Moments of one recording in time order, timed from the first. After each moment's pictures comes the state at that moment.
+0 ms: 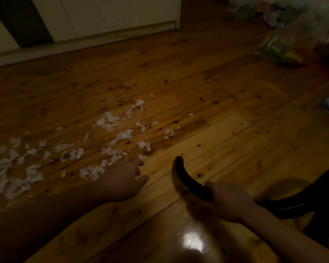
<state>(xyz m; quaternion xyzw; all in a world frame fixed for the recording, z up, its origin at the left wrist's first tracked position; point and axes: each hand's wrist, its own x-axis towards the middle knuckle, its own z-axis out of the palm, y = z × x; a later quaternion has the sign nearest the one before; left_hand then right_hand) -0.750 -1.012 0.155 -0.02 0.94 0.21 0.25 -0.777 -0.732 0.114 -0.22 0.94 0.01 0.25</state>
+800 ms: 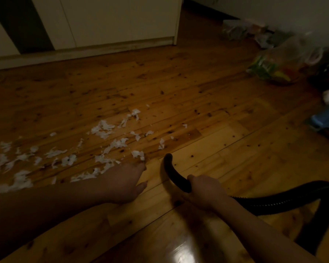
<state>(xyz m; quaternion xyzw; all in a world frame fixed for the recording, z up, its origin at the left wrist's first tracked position) -0.769 -0.993 0.167 0.09 0.96 0.10 0.23 -0.815 -0.762 0.116 -0.20 0.95 0.00 0.23</state>
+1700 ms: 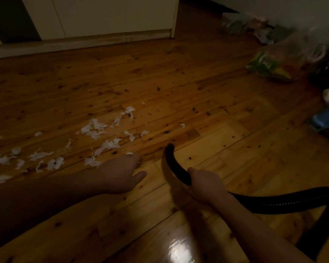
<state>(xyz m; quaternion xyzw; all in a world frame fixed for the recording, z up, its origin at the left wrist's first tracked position) -0.816 -1.004 0.147 0.05 0.96 0.14 0.22 -0.856 -0.762 0.096 -0.18 0.97 0.00 0.19</state>
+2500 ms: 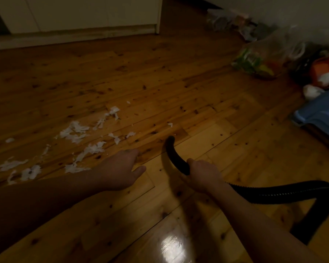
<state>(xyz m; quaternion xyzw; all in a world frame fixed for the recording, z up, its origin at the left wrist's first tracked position) -0.848 -0.982 0.135 0.06 0.96 0.21 0.18 -0.893 -0.740 0.092 -0.14 0.98 0.02 0.17</state>
